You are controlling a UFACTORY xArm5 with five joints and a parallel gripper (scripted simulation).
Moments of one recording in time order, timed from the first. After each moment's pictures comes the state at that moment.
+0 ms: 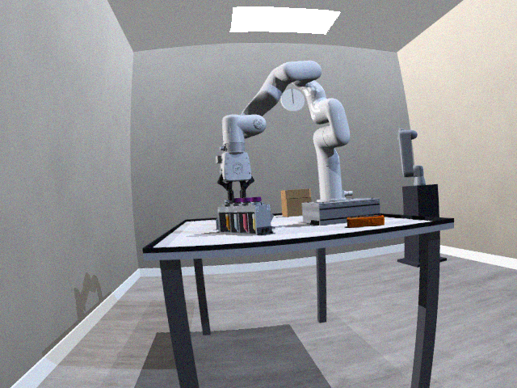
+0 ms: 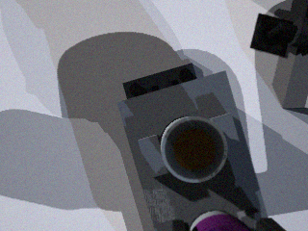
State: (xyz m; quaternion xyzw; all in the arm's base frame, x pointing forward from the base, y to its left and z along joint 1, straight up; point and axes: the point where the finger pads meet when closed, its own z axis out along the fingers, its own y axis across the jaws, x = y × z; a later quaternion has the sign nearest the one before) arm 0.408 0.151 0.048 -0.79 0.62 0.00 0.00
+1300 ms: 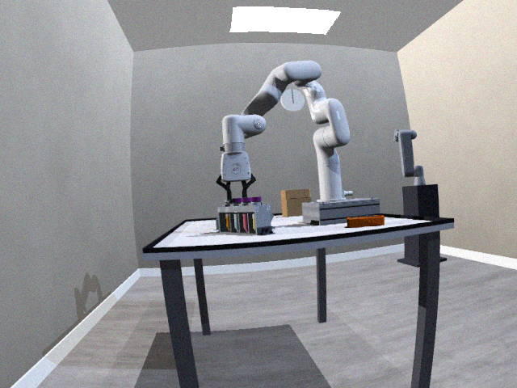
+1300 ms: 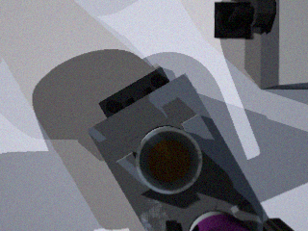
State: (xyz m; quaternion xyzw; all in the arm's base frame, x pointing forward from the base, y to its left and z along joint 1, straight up) arm 0.408 0.151 0.047 -0.71 0.71 0.00 0.00
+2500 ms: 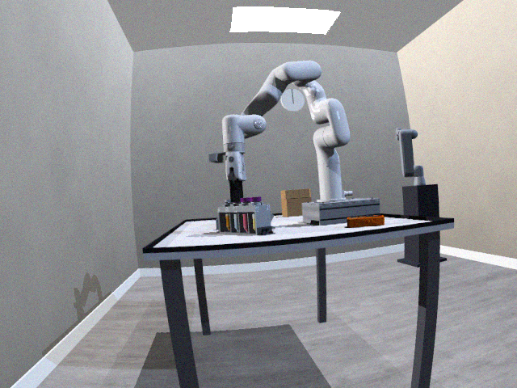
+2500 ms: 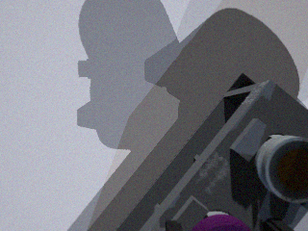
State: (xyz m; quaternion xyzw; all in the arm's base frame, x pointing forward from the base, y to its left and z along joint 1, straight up) arm 0.408 0.151 0.047 -0.98 0.18 0.00 0.00
